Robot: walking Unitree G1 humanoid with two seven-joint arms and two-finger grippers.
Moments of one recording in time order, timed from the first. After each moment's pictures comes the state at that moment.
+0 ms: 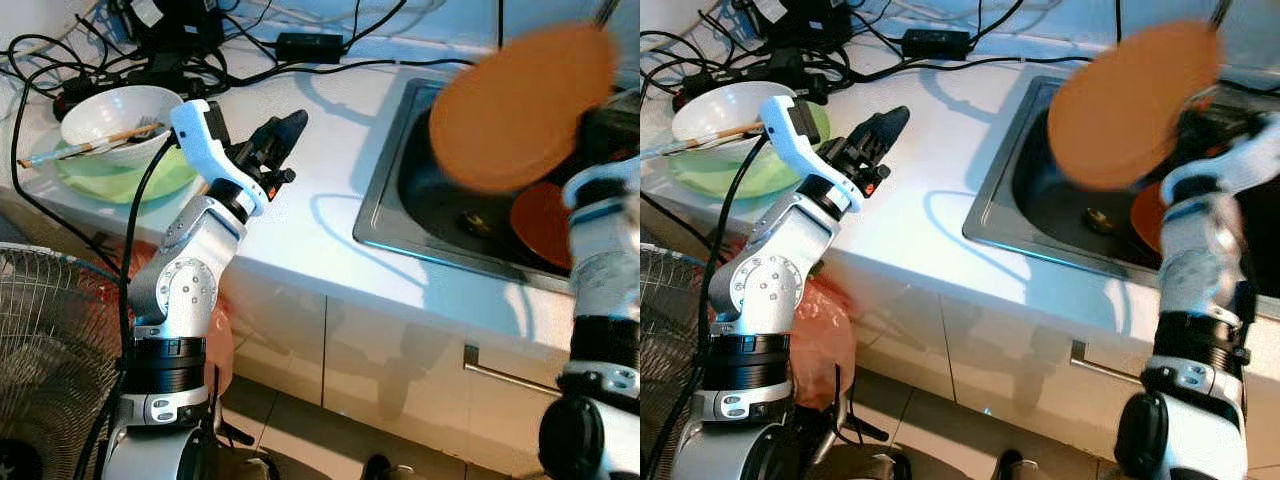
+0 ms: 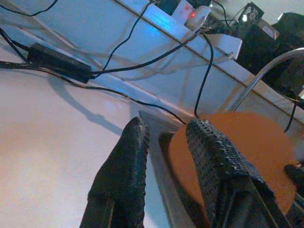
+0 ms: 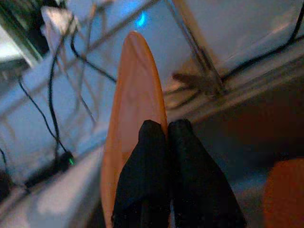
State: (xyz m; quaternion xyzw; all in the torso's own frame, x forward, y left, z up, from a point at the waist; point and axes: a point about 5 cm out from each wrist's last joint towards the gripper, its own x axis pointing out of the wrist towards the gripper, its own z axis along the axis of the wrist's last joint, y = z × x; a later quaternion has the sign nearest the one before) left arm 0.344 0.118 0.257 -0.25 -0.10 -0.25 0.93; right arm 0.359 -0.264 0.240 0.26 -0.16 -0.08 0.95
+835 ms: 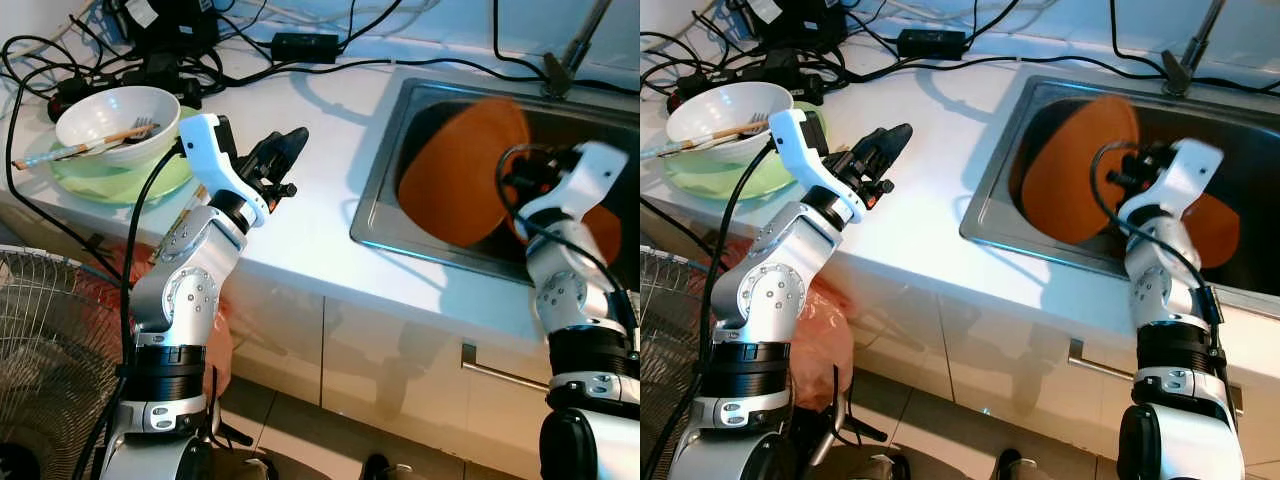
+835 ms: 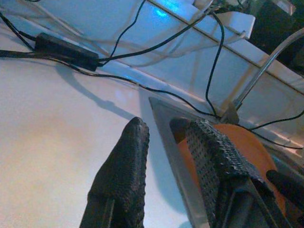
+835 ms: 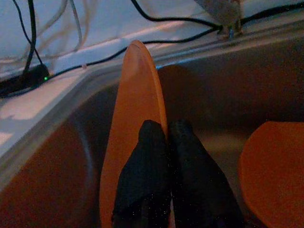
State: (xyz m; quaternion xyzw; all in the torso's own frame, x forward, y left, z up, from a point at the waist) left arm 0.343 0.119 0.245 -0.22 -0.09 -0.24 0.94; right arm 0.370 -0.240 0.202 0.15 -0.07 -0.05 0.99
